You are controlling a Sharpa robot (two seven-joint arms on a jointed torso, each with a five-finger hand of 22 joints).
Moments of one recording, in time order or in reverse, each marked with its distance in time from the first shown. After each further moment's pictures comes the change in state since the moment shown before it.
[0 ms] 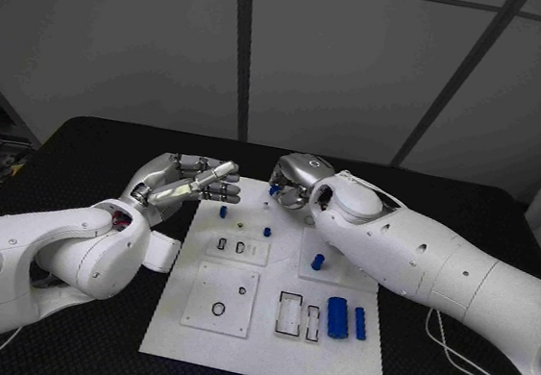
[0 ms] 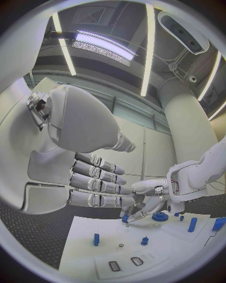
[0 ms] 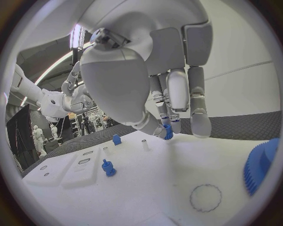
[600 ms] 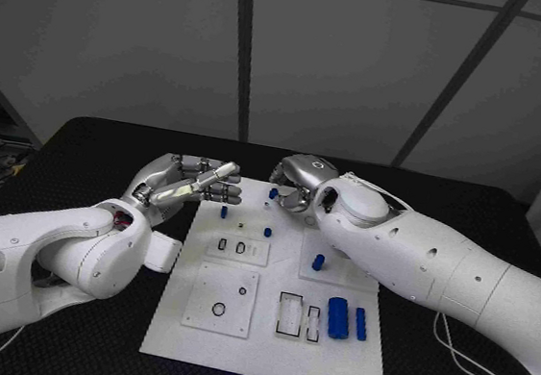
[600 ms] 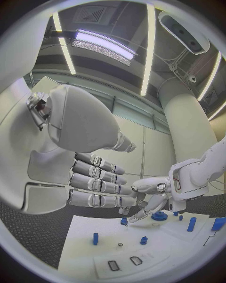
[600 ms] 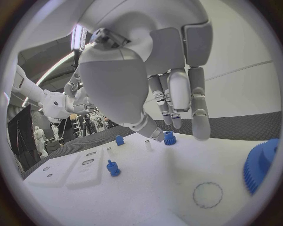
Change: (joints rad) left arm 0.000 -0.002 0.000 -0.001 0.000 0.007 -0.006; left_hand 0.000 0.000 0.000 0.000 0.000 0.000 0.000 0.000 0.000 0.000 0.000 0.000 0.000 0.000 0.000 0.000 0.000 0.000 0.000 0.000 0.000 0.000; right arm 0.000 -0.034 0.000 0.055 0.000 -0.002 0.000; right_hand -0.014 -0.033 -0.041 0.007 -0.004 -0.153 -0.004 -0.003 -0.015 -0.175 0.022 0.002 -0.006 -0.001 0.020 -0.005 -0.038 0.000 -0.054 0.025 -0.025 -0.066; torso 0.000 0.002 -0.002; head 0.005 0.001
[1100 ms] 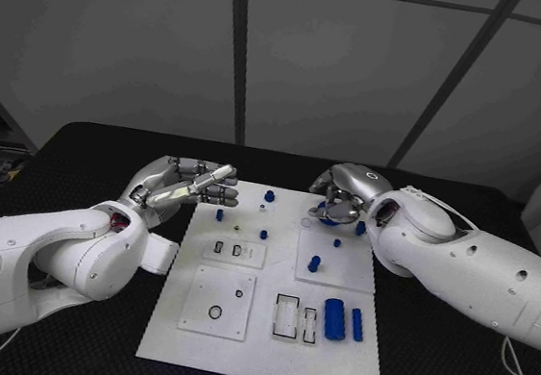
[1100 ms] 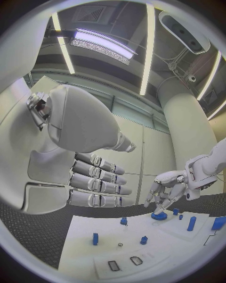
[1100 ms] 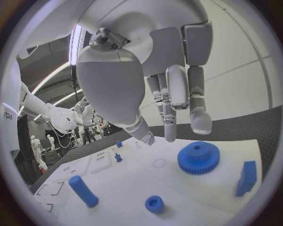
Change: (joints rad) left arm 0.000 -0.009 0.000 -0.007 0.000 0.005 -0.006; left_hand 0.000 0.000 0.000 0.000 0.000 0.000 0.000 0.000 0.000 0.000 0.000 -0.004 0.000 -0.003 0.003 0.000 0.000 0.000 0.000 0.000 0.000 -0.001; right arm 0.000 -0.294 0.002 0.242 0.132 -0.019 0.008; right_hand -0.070 -0.051 -0.184 0.086 0.057 0.020 -0.026 0.015 0.015 0.337 -0.068 0.454 0.318 0.000 -0.047 0.081 0.139 -0.019 0.091 -0.042 0.087 0.149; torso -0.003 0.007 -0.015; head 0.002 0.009
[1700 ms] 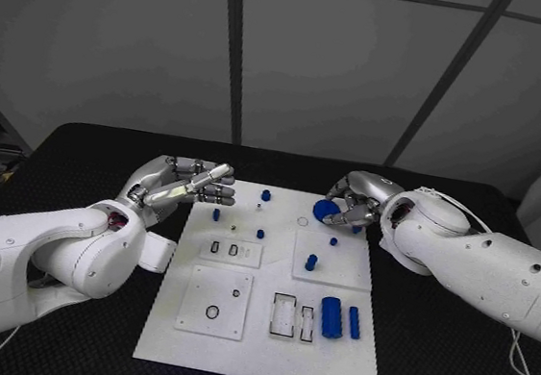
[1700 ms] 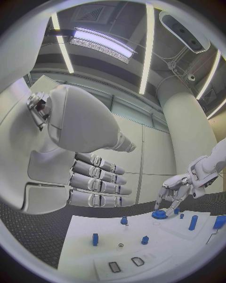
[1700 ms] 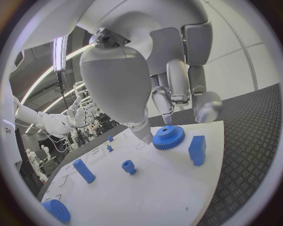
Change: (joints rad) left arm 0.000 0.005 0.000 -0.014 0.000 0.006 -0.003; left_hand 0.000 0.000 0.000 0.000 0.000 0.000 0.000 0.000 0.000 0.000 0.000 0.000 0.000 0.000 0.000 -0.004 0.000 0.000 0.000 0.000 0.000 0.000; right arm 0.001 -0.016 0.001 -0.072 0.092 0.108 -0.004; right_hand 0.103 0.055 -0.179 0.120 0.013 -0.072 0.028 0.055 0.009 -0.002 0.027 0.780 0.836 0.000 0.019 0.111 0.041 -0.020 0.088 0.024 0.120 0.192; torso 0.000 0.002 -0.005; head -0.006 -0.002
